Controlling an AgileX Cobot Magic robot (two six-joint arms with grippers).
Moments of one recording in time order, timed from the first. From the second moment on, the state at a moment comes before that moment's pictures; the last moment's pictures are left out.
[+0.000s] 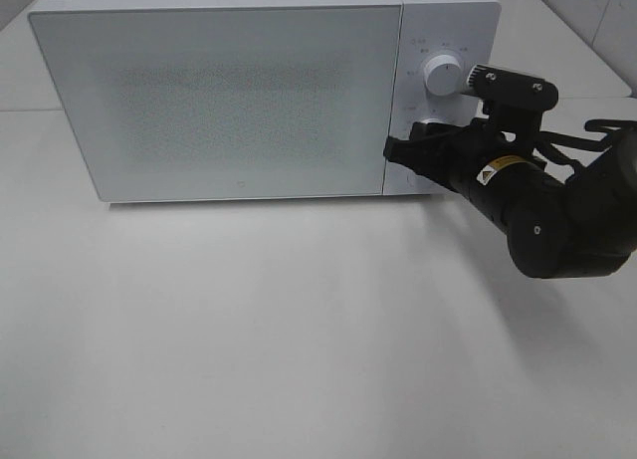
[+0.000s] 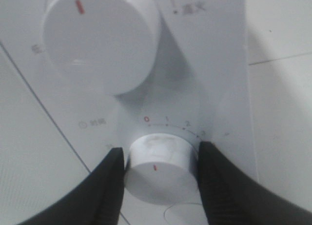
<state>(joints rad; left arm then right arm) -0.22 -0.01 -0.50 -0.07 1.05 0.14 0.44 2.00 -0.70 0.27 -1.03 0.14</state>
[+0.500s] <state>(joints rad) -0.22 -0.01 -0.50 -0.07 1.05 0.14 0.44 2.00 -0.70 0.26 -1.02 0.87</state>
